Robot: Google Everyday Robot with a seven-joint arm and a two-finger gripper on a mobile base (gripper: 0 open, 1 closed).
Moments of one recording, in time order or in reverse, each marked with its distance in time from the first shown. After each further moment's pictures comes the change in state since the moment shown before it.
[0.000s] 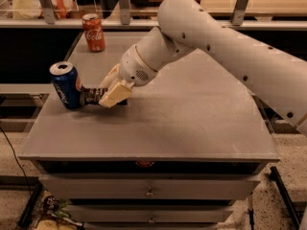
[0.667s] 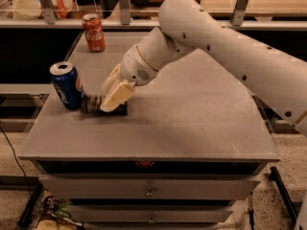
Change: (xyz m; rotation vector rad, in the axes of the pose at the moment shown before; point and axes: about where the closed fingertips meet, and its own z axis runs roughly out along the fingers) arm 0.004 -0.005 0.000 0.002 0.003 0.008
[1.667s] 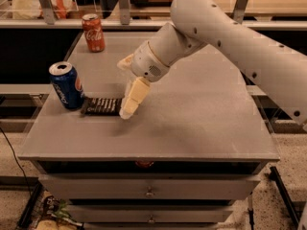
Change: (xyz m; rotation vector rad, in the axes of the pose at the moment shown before) arm 0.016 -0.005 -0.024 0.010 0.024 -0.019
